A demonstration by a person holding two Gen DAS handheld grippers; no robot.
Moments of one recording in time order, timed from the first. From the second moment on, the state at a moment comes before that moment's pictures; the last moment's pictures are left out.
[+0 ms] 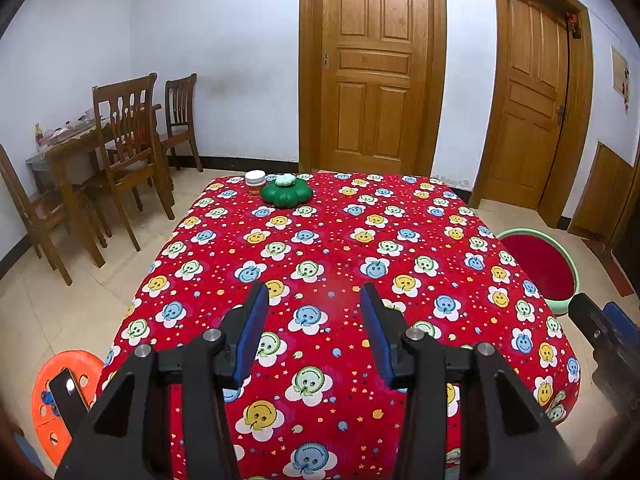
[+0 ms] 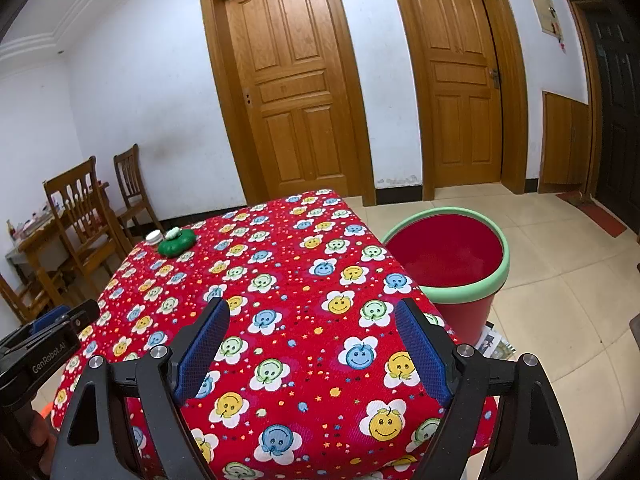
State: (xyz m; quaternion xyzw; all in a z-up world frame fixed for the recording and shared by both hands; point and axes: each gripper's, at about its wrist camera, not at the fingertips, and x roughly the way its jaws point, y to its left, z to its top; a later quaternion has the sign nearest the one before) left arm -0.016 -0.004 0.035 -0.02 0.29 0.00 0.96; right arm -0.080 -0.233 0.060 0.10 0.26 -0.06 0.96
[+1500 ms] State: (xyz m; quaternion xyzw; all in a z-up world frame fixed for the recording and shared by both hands) left arm -0.015 -0.005 0.039 -0.02 0.29 0.00 0.96; right arm -0.080 -0.233 0.060 0.10 0.26 -0.05 0.96
